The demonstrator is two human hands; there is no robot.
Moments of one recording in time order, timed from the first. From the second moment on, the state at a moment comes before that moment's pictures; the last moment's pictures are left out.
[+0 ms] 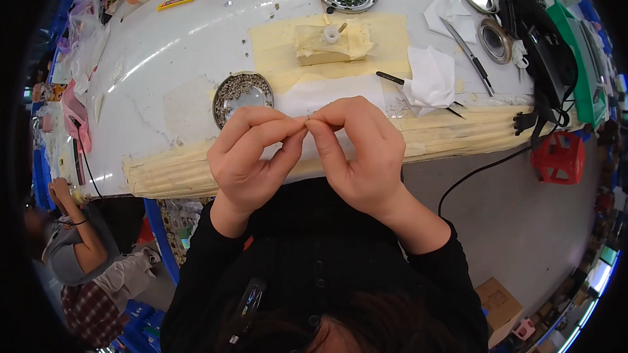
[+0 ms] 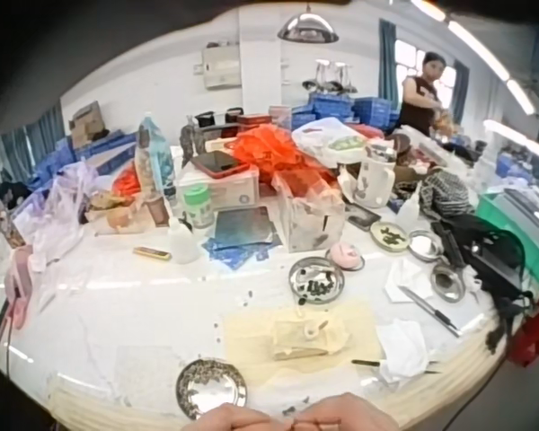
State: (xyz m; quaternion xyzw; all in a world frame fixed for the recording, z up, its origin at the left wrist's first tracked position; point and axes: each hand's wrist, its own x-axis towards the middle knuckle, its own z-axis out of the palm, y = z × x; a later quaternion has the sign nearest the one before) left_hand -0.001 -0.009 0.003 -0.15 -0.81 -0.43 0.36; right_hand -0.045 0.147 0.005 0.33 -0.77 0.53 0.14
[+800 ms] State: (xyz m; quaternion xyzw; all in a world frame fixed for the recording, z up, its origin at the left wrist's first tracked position) left_hand -0.002 -0.013 0.008 -0.18 -0.80 -0.43 0.37; right_hand -0.045 0.158 0.017 0.12 -0.48 0.80 -0.33
